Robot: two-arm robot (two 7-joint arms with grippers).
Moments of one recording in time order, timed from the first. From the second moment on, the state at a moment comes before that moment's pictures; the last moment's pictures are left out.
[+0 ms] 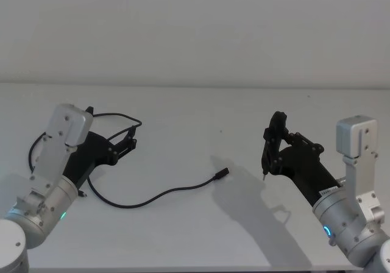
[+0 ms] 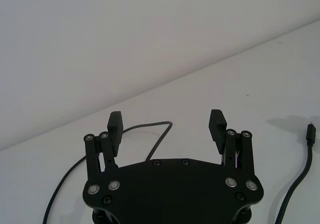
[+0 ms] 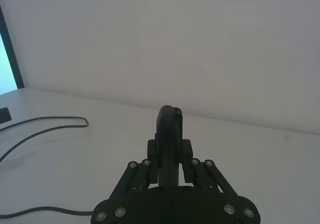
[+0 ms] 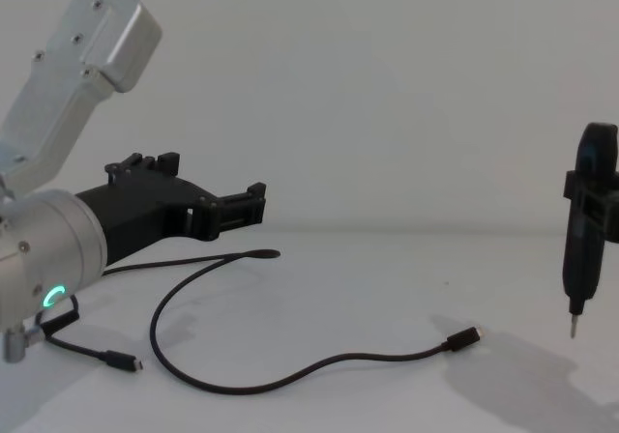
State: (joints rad) left arm -0.24 0.38 0.45 -1.63 -0.20 0.01 -0.01; right arm -0.01 0.34 -0.23 -1.77 0.29 0.03 0.07
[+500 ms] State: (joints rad) left arm -0.24 0.38 0.45 -1.63 -0.20 0.01 -0.01; right arm -0.01 0.34 -0.23 -1.77 0.29 0.03 0.07
